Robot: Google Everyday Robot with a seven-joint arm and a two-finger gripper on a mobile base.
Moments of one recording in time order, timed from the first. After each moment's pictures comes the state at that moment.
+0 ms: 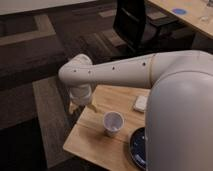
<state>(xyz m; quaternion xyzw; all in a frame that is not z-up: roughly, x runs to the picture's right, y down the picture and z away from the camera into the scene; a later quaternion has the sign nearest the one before) -0.104 0.100 0.704 -0.26 0.23 0.64 0.68</state>
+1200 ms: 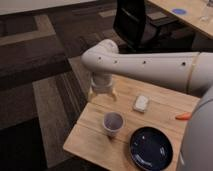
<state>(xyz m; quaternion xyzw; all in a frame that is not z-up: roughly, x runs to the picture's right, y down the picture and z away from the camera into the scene) 0.036 0.029 0.678 -0.23 0.21 0.67 0.67</state>
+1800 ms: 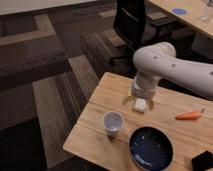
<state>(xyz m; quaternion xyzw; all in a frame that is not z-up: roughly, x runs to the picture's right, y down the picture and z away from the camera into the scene) 0.168 0.082 0.627 -0.21 0.25 0.75 0.57</state>
